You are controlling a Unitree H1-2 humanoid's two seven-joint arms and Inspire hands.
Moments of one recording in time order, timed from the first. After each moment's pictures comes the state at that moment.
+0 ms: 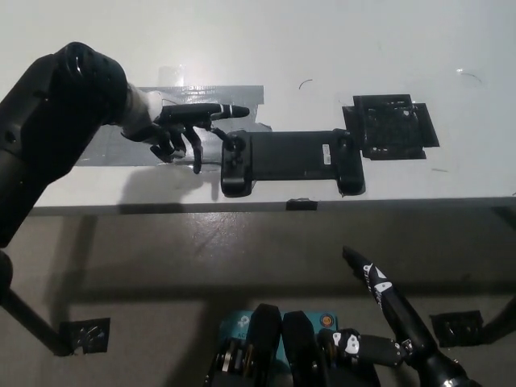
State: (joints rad) left_arm -1.21 0.46 -0.63 0.72 0.13 0.45 -0.97; right_arm -0.03 -0.14 0.21 -0.03 -0.10 -0.07 0.17
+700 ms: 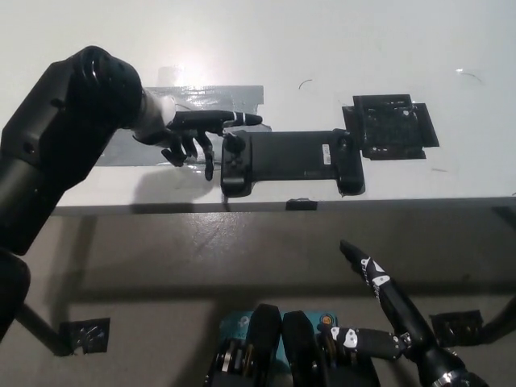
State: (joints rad) left_arm -1.17 0.42 -0.54 0.67 0.26 0.45 -1.04; right_arm -0.06 -0.14 0.21 -0.03 -0.10 -0.05 0.18
